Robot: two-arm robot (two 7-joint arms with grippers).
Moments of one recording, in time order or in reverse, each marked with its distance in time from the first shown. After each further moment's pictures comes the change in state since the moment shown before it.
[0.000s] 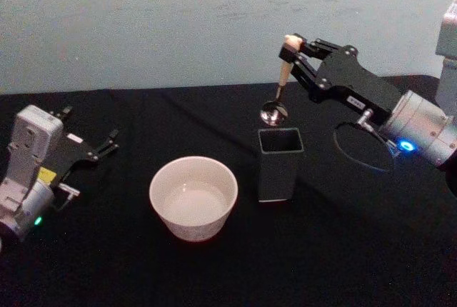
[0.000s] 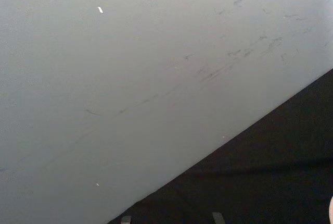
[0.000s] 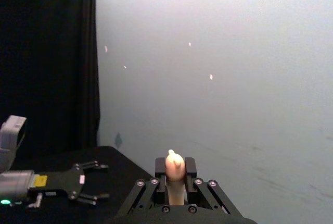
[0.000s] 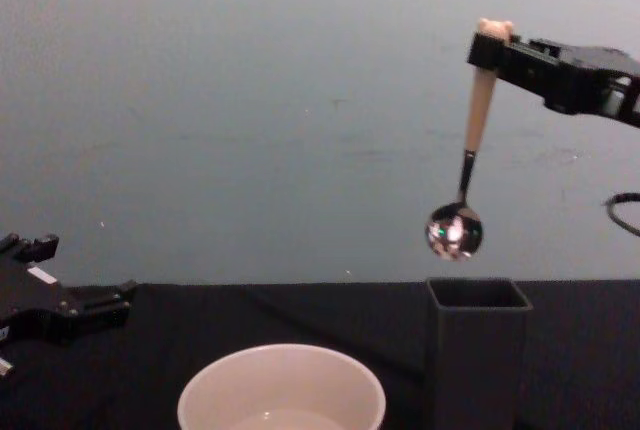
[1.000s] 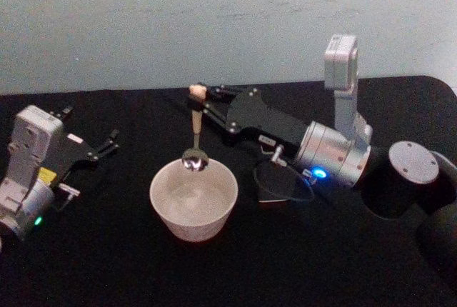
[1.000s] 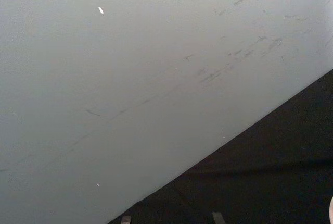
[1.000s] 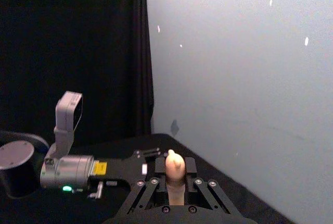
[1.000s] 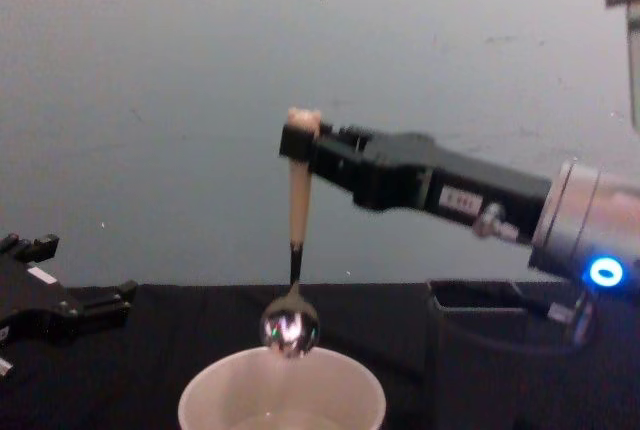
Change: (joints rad) left arm 0.000 0.000 0.000 0.000 0.000 0.000 0.000; right arm 0.097 -0.155 -0.190 0.172 -0.037 -0.012 0.085
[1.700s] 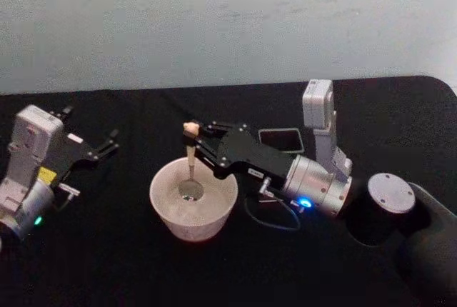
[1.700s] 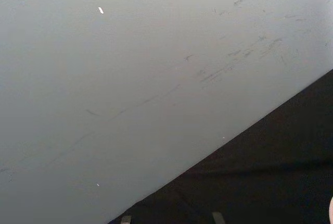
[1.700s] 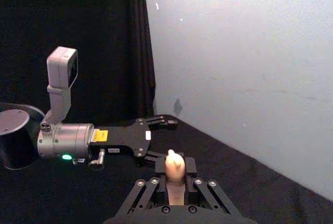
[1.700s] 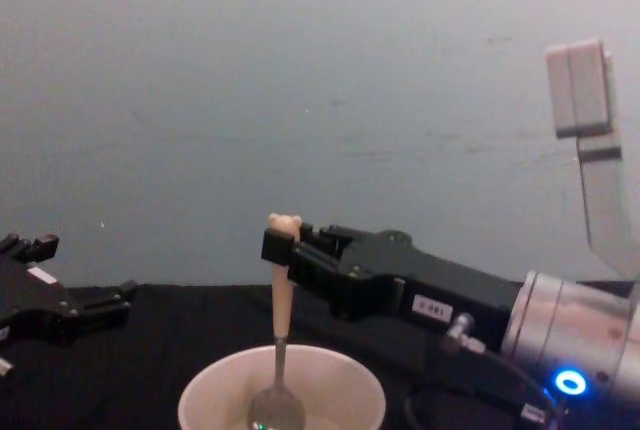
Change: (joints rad) left arm 0.000 0.000 0.000 0.000 0.000 0.000 0.000; right arm -0.016 -0.070 -0.019 0.170 -0.040 -0.091 0.038
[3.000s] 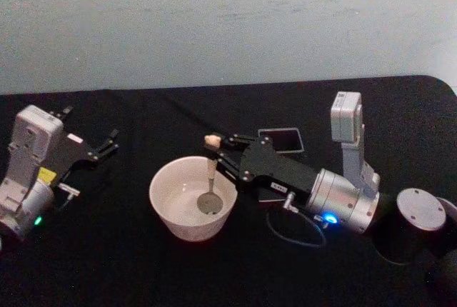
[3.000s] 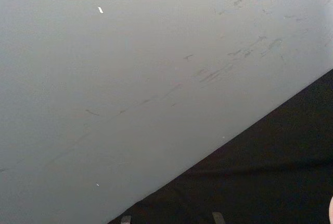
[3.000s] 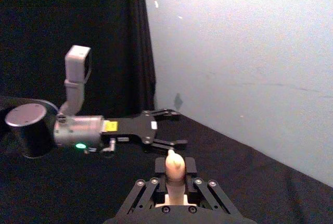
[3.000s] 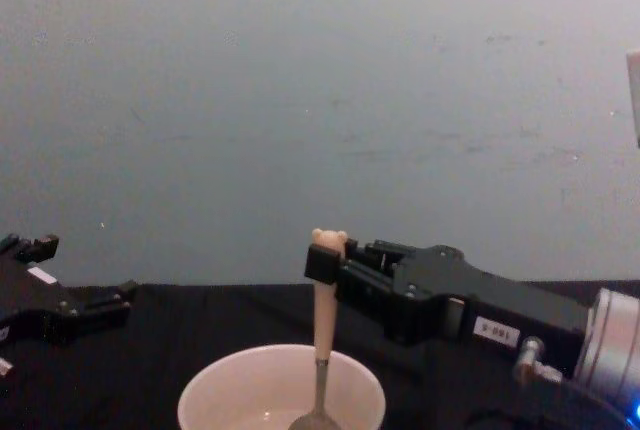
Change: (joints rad) left arm 0.000 0.000 0.000 0.000 0.000 0.000 0.000; right arm -0.104 0.085 0.043 -0.147 0.012 0.045 -0.010
